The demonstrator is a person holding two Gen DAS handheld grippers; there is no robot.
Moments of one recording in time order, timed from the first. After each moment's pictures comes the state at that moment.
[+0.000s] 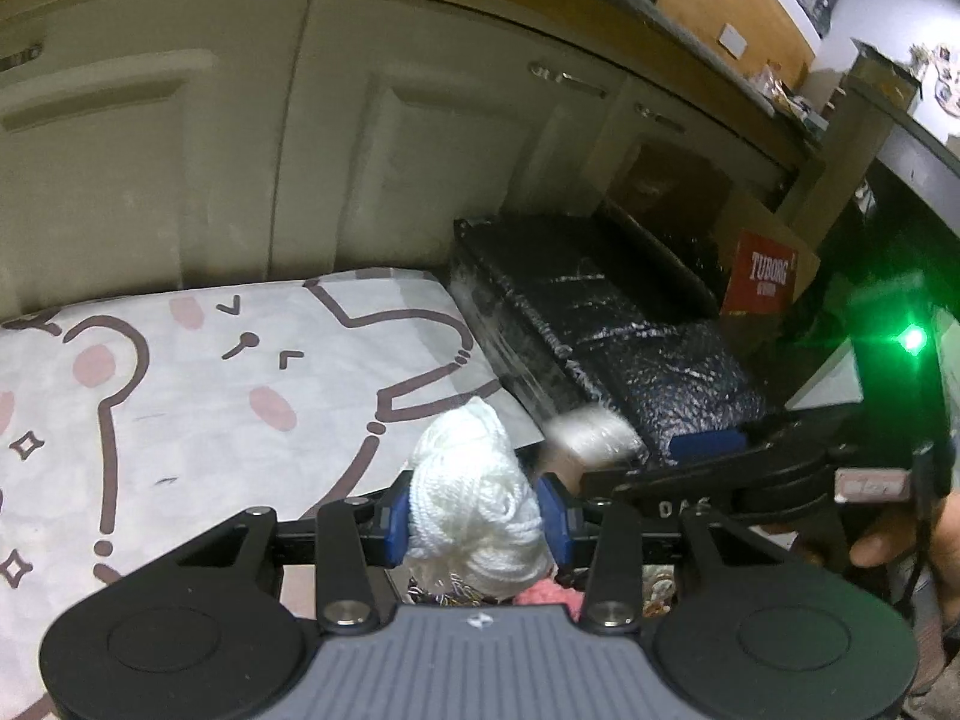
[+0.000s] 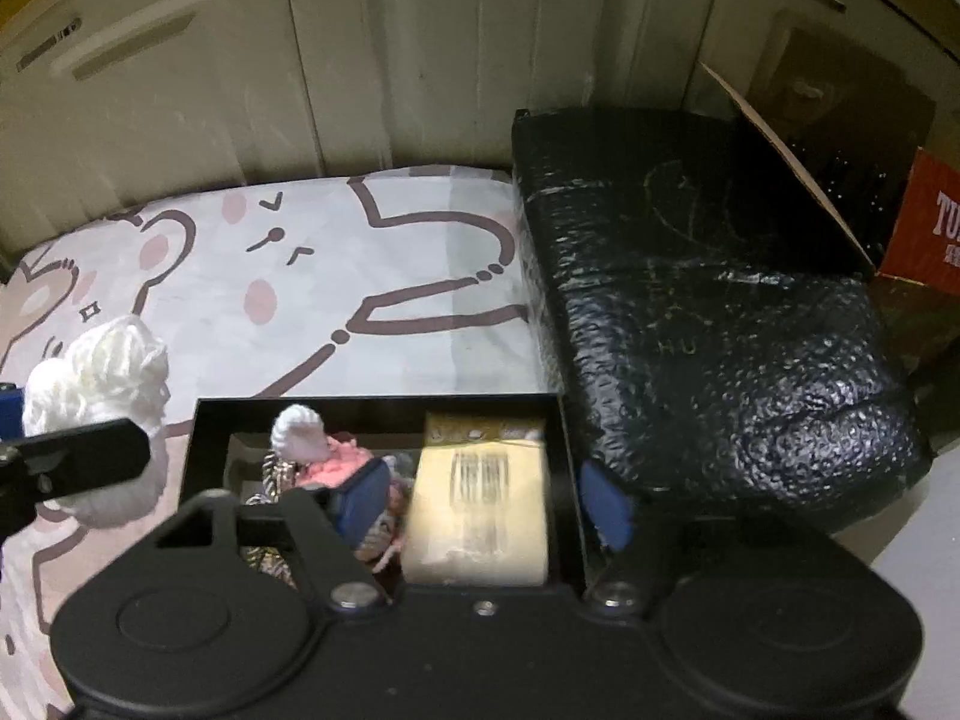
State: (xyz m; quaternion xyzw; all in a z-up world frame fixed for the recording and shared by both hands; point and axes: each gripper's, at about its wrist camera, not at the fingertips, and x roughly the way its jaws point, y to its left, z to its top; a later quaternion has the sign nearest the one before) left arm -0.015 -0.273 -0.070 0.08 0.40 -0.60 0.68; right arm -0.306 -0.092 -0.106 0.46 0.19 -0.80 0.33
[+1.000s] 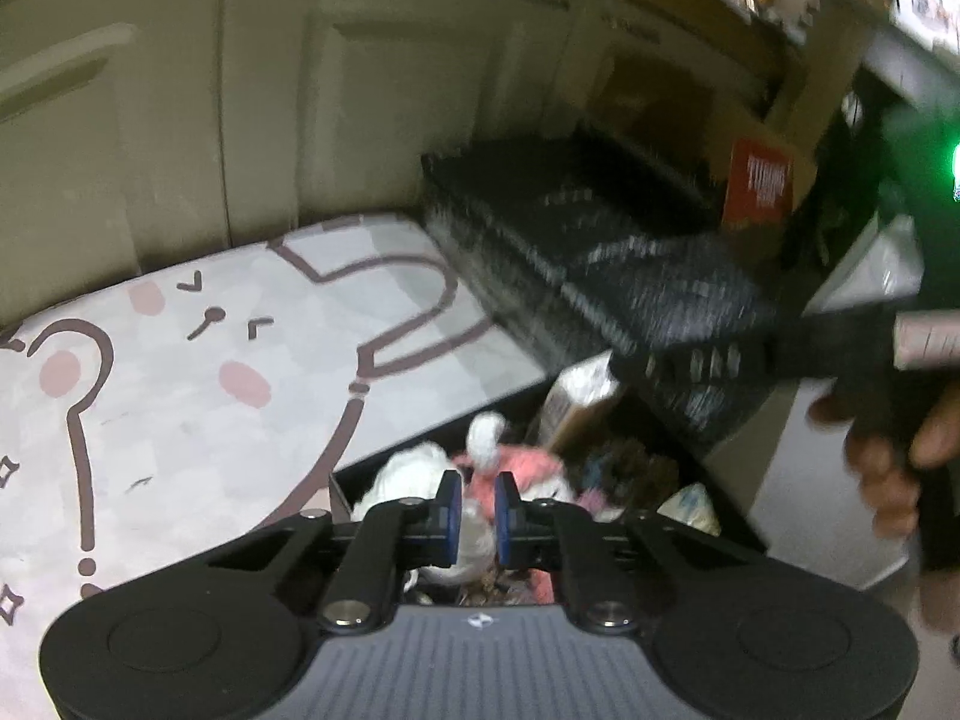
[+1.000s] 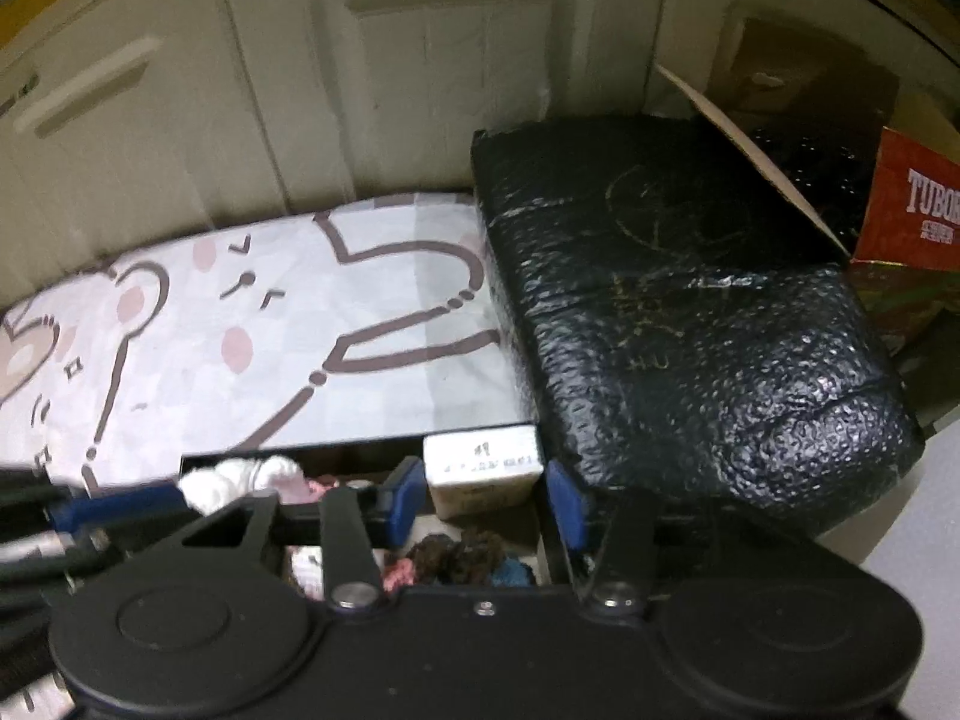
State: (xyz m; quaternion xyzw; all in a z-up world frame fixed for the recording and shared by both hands) left arm -0.029 -0.301 -0.098 0.17 0.41 -0.61 0.65; right arm -0.323 -0.087 -0.101 0.46 0.14 -0.82 0.30
